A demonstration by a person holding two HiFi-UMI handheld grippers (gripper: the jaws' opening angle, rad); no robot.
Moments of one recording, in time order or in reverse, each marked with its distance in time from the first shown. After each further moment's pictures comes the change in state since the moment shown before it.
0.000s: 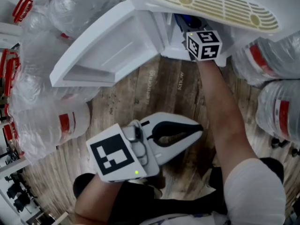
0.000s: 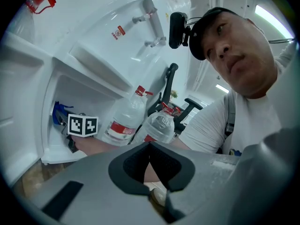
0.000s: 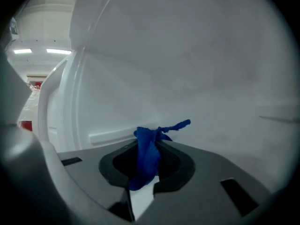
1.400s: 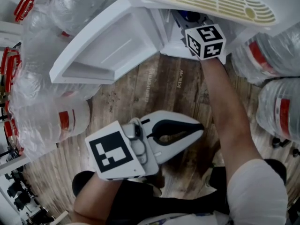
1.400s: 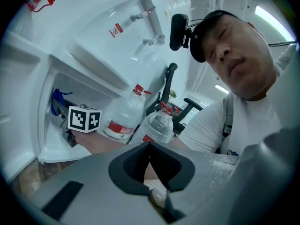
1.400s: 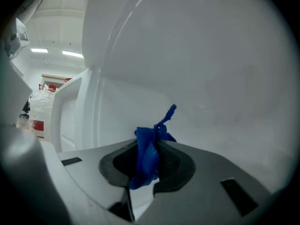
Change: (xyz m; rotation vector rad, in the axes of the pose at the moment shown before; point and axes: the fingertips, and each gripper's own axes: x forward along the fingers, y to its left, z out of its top) left arm 0.008 -0.008 -0.002 0.000 0.001 -0.010; right arm -0.015 0.029 0.054 -0.091 -0.095 0.109
